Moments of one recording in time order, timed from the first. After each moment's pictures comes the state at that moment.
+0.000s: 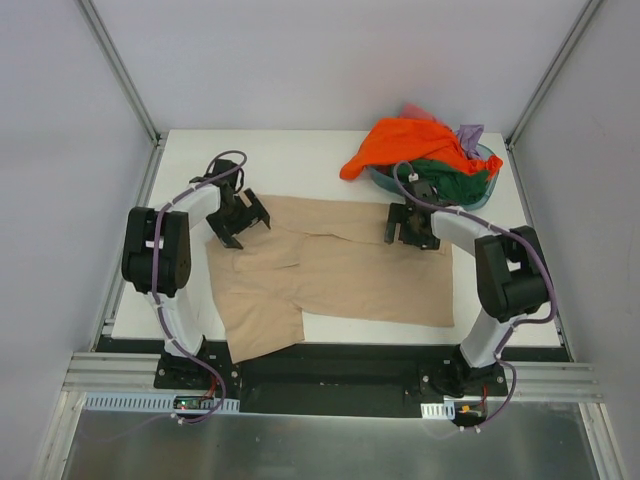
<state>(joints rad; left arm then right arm) -0.13 1.87 1.24 -0.65 0.14 -0.77 0.33 1.73 1.04 -0.43 0.16 0.43</state>
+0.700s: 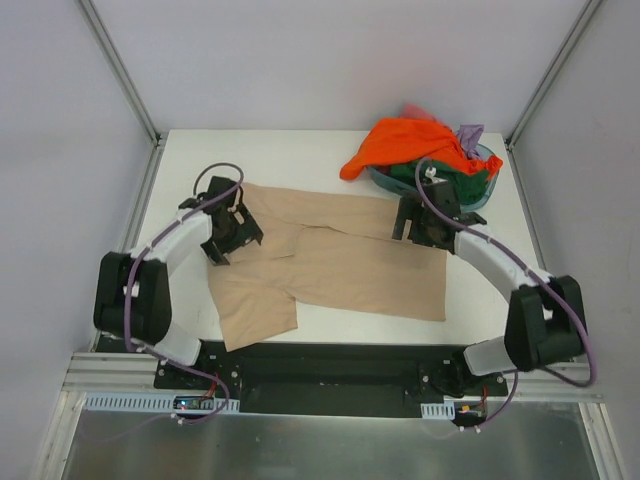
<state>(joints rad) -0.16 1.61 1.07 -0.68 -0.01 -0.79 0.31 1.52 1.01 -0.45 0.09 0.42</state>
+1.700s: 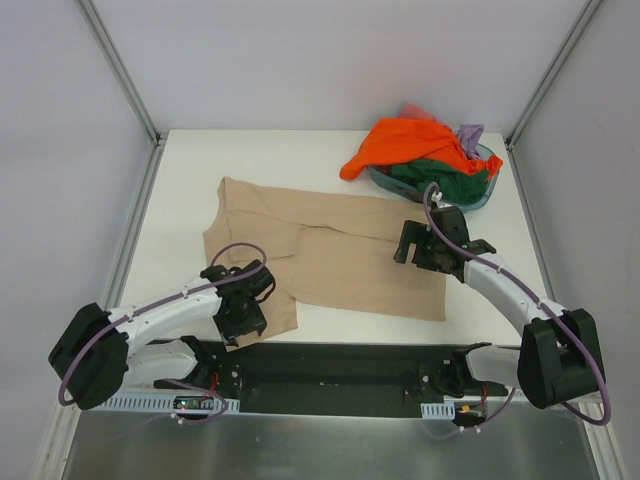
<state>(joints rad) -0.76 1.12 0.57 -1.01 -0.09 -1.26 0.31 1.24 0.72 -0.41 -0.01 0.46</state>
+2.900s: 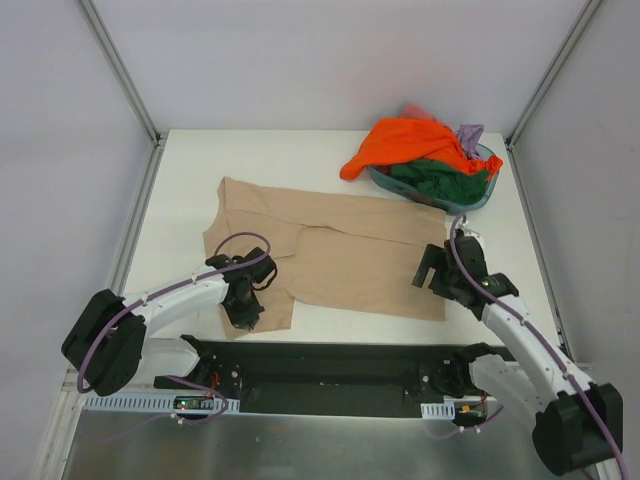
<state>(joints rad) -0.68 1.26 0.63 -0.93 -0.12 -1.20 0.31 0.95 0.58 -0.59 0.14 0.55</state>
